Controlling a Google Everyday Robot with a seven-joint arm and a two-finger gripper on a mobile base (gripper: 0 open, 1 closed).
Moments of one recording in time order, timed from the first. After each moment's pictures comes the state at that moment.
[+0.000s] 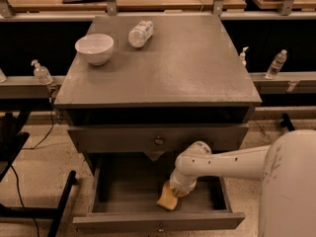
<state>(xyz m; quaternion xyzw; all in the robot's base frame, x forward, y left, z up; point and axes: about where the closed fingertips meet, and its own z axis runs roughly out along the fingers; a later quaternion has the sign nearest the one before) 0.511 -0.089 0.369 -0.99 0.10 0.00 0.08</state>
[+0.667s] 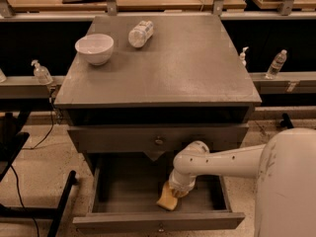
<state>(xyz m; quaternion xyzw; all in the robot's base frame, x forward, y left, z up) 0.509 -0.087 0.366 -0.99 0.10 0.01 0.07</state>
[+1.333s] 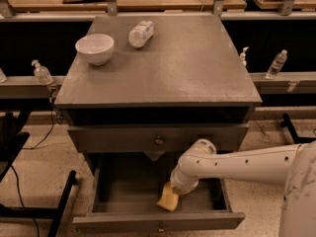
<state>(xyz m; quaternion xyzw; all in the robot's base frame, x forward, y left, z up) 0.505 -0.084 0.412 -0.99 0.09 -0.03 0.10</state>
